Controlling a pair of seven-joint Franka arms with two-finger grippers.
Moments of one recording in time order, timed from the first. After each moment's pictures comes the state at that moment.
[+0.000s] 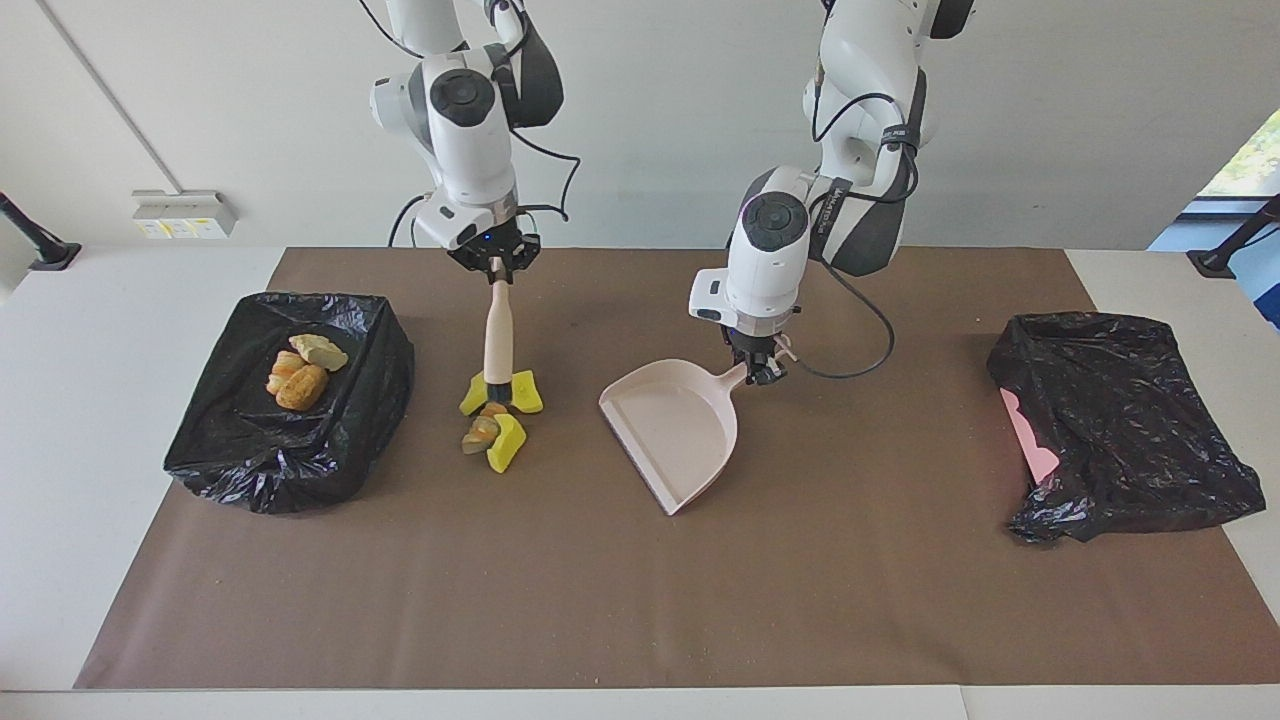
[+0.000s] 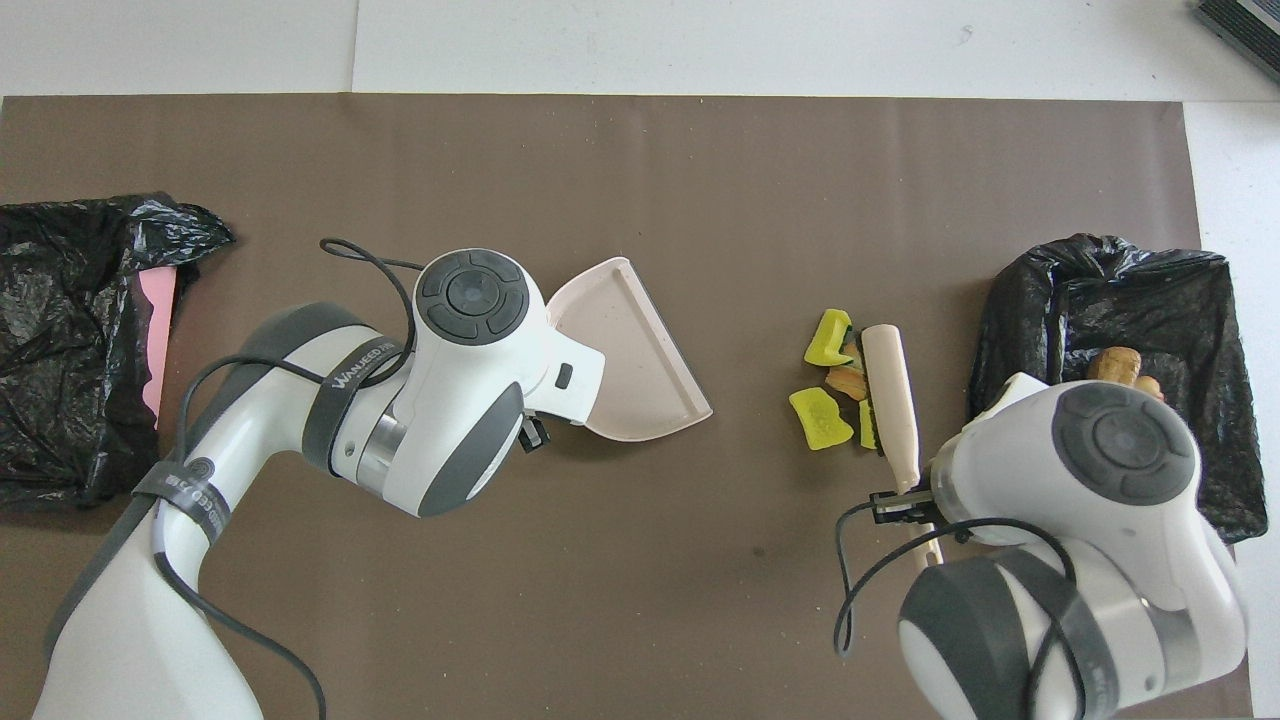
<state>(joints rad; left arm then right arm) -0.58 0.25 0.01 -1.82 0.03 1.95 0.59 -0.01 -0.22 0.24 -2.24 -0.01 1.84 0.12</state>
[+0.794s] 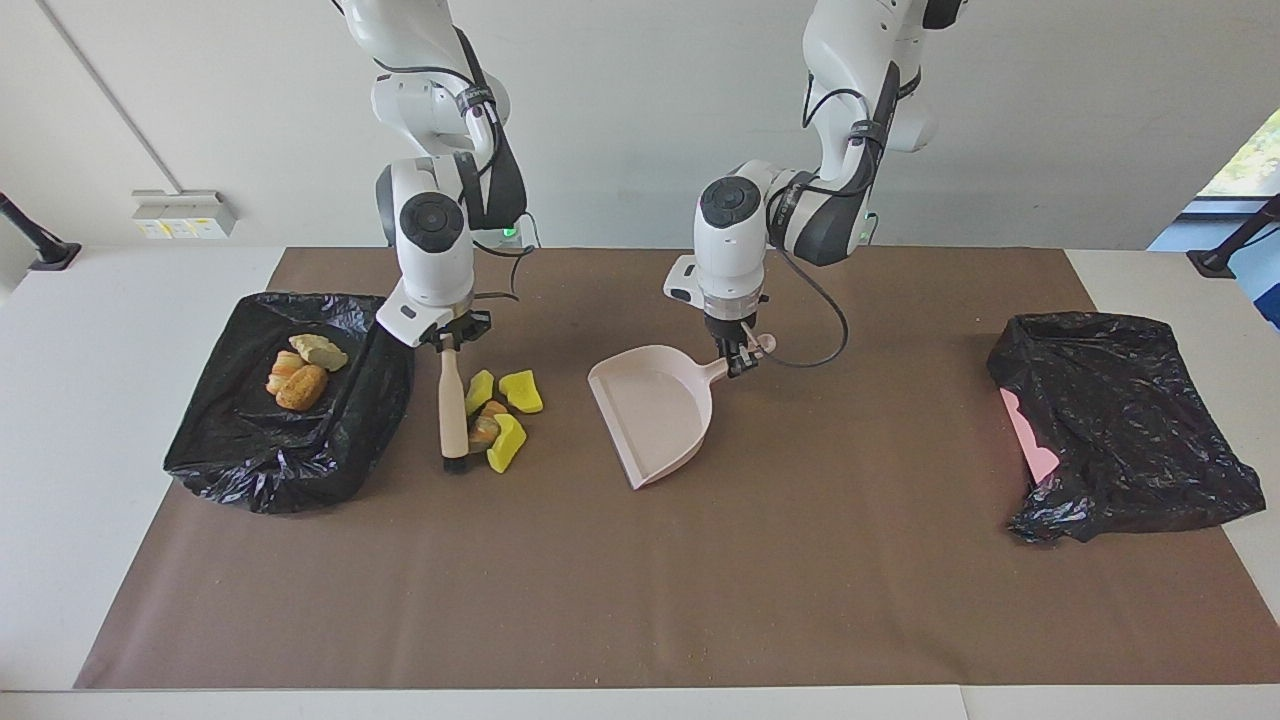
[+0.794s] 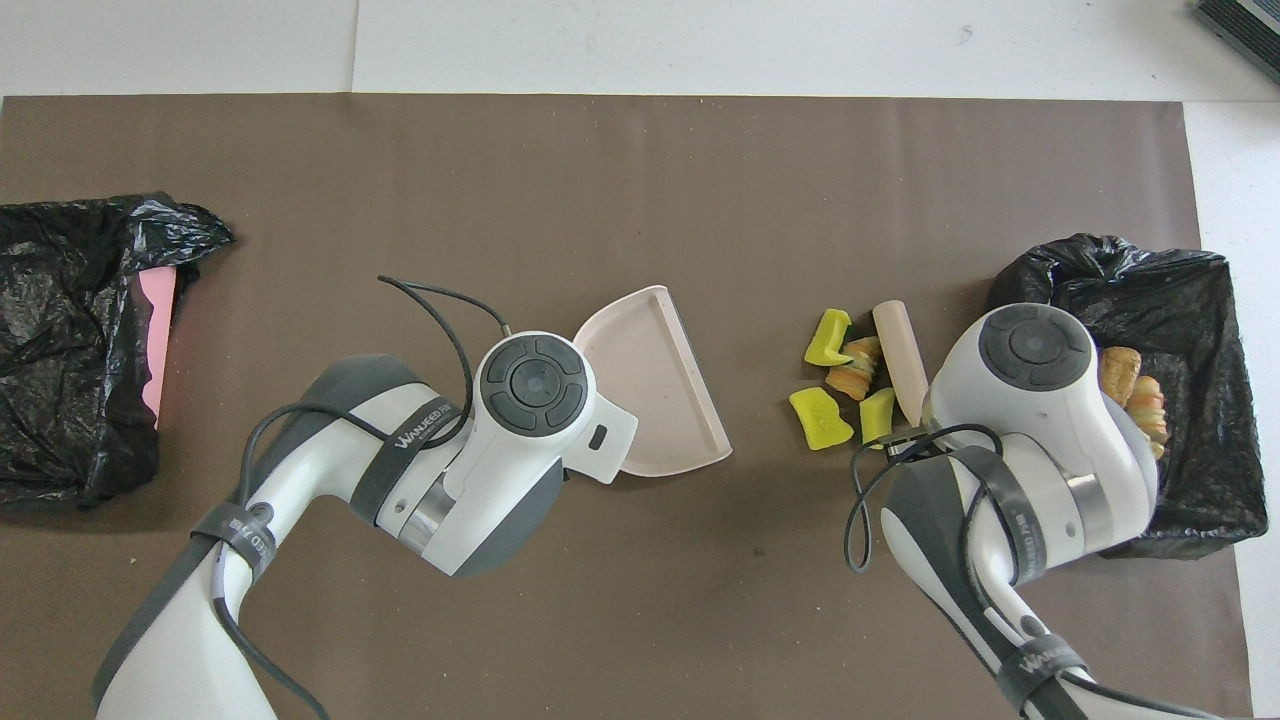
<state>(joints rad) -0.65 0.21 0.00 -1.95 0.10 2.08 0.59 -0.04 0.05 0.26 -2.19 -0.19 1.99 0.15</state>
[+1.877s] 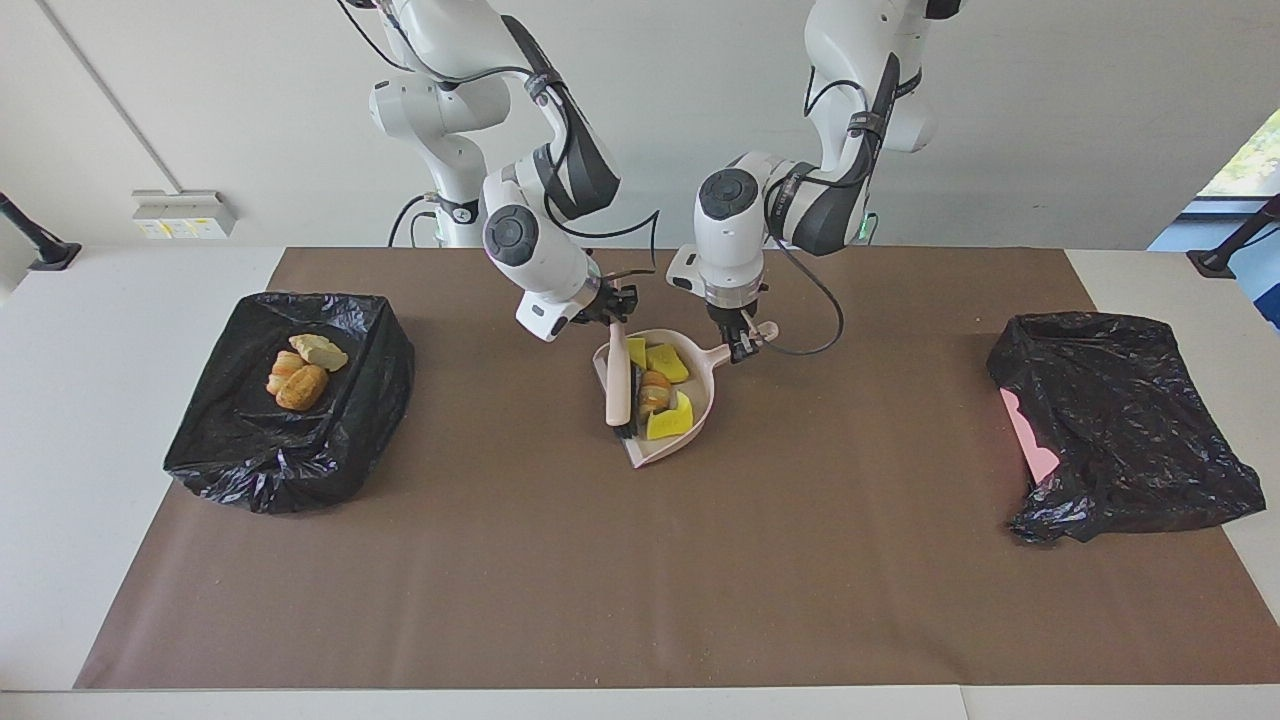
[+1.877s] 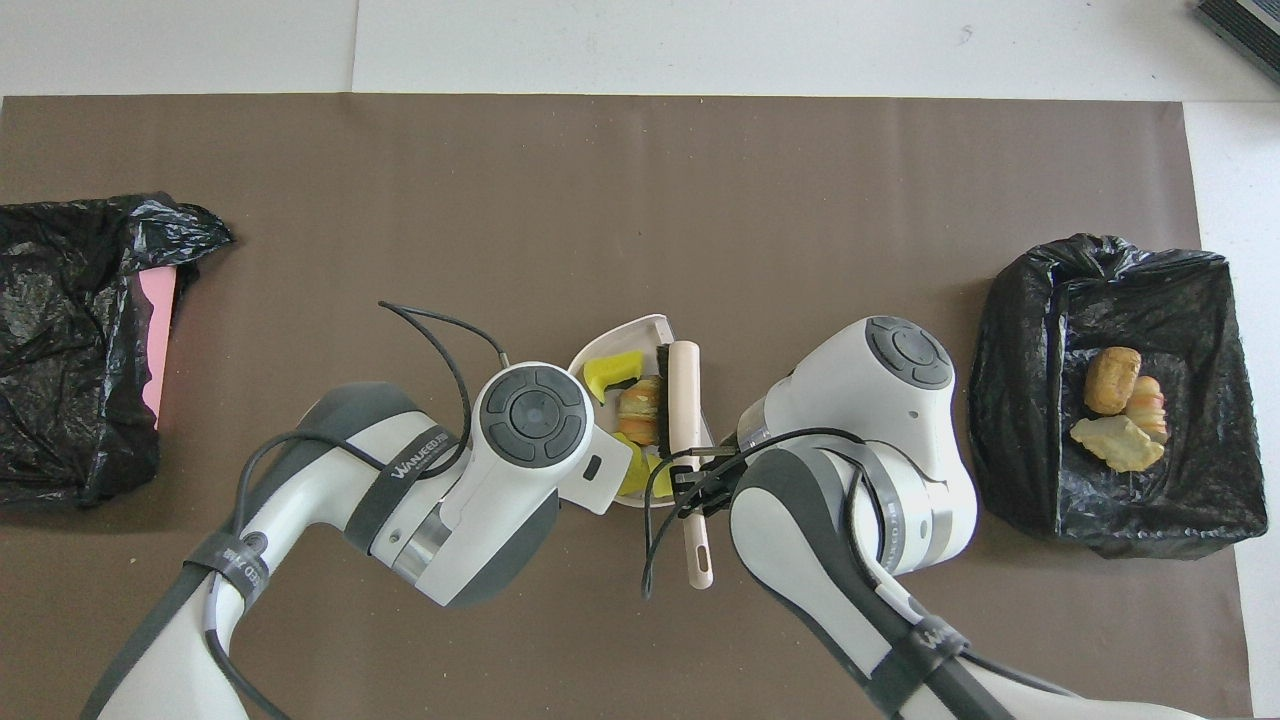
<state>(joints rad) -0.67 0.16 0.00 -2.02 0.10 2.06 0.61 0.19 0.14 0.26 -2.09 0.55 2.00 0.12</state>
